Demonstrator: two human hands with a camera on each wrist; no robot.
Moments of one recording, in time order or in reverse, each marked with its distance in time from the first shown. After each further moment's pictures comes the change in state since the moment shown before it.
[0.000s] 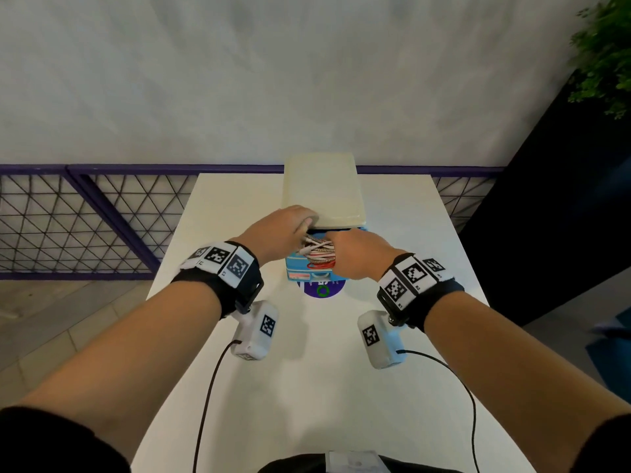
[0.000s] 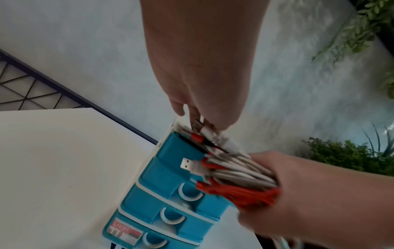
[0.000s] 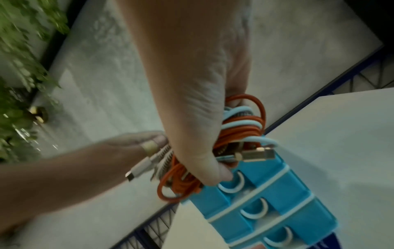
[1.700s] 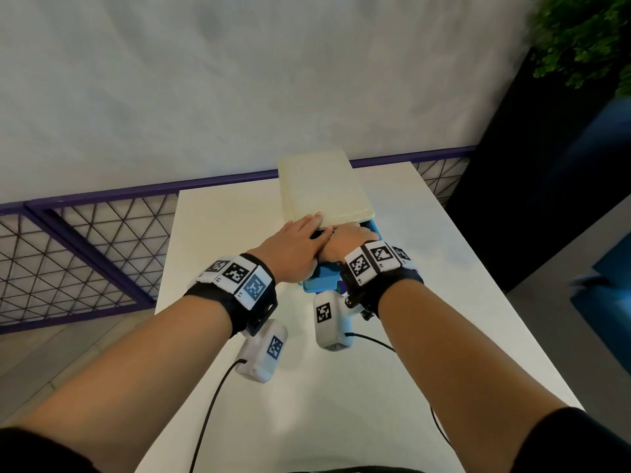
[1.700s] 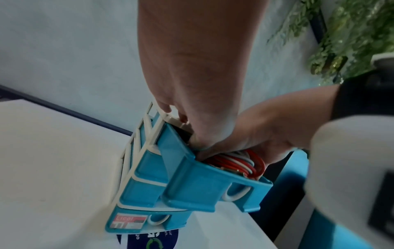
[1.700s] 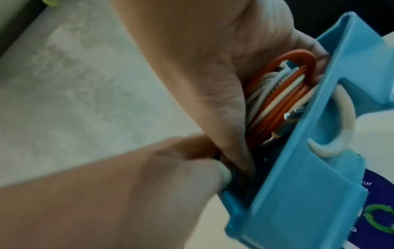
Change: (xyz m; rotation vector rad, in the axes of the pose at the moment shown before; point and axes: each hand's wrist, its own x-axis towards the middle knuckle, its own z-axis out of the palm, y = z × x) left_hand -0.010 -0.017 0.004 0.483 -0.258 0.237; right_hand 0.055 -0.053 0.006 0.174 -0.081 0.728
